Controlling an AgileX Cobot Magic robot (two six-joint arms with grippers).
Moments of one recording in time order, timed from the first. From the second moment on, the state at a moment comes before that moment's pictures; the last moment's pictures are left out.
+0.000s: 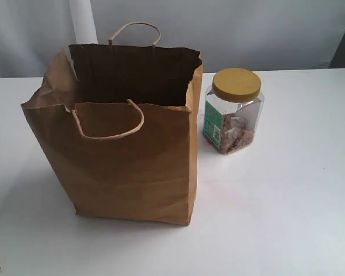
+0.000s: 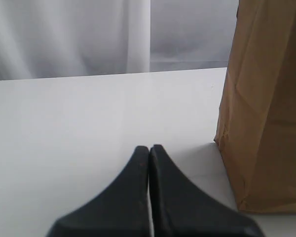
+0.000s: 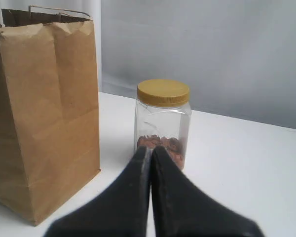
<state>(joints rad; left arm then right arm) -0.01 0.00 0.00 0.23 0.32 -0.23 0.10 0.05 -0.07 -0.03 0.20 -0.03</state>
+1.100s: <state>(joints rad) -0.01 0.00 0.00 0.23 0.32 -0.23 0.10 0.19 -0.26 0.07 0.15 0.10</state>
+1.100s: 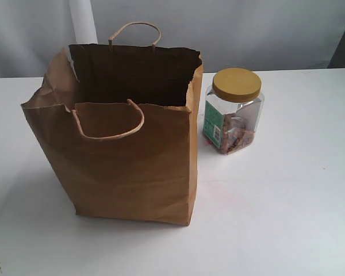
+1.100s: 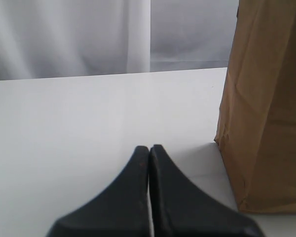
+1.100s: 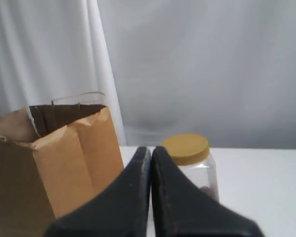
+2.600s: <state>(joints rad) -0.01 0.00 0.00 0.23 0.32 -0.23 0.10 1.84 -1.86 -0.04 1.17 -0.12</state>
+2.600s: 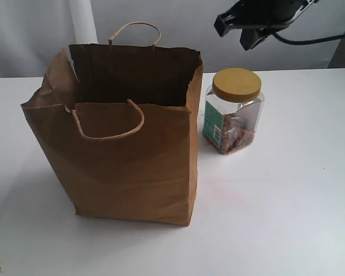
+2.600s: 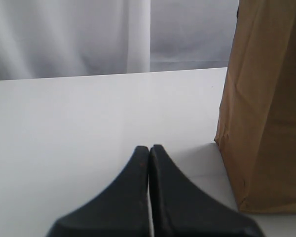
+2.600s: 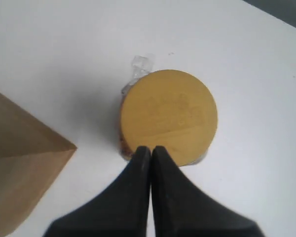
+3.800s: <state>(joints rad) -0.01 0.00 0.00 0.23 0.32 -0.23 0.09 2.00 -1.88 -0.20 1.13 -0.16</state>
